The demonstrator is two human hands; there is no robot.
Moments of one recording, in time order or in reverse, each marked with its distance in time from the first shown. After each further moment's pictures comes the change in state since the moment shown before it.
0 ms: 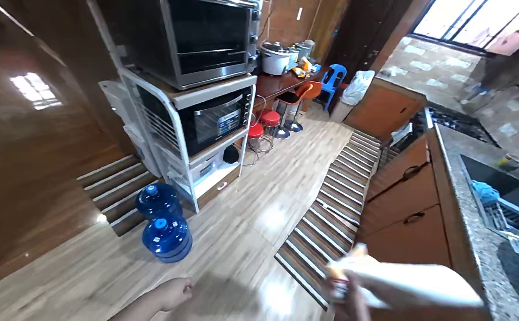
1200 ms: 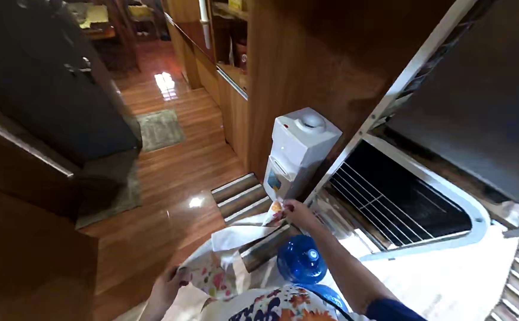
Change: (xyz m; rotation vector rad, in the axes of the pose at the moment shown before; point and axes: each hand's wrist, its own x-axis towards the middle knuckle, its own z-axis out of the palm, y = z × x) left_hand -0.243 -0.716 -0.391 -1.133 1.027 -0.388; right_hand 0.093 0.359 1.093 -1.478 -1.000 -0.323
